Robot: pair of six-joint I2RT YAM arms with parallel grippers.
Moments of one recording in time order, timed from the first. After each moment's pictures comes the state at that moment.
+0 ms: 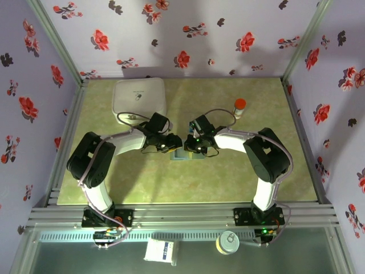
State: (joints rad) left arm -0.62 1.77 1.01 -0.25 0.41 -0.79; right arm 0.65 1.83 1.03 -0.25 -0.34 0.77
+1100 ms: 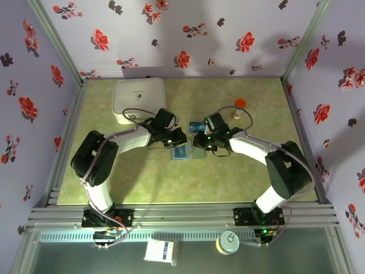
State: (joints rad) left arm -0.68 1.82 1.12 -0.22 0.42 -0.85; right arm 0.57 1.57 0.90 -0.28 -0.31 0.76
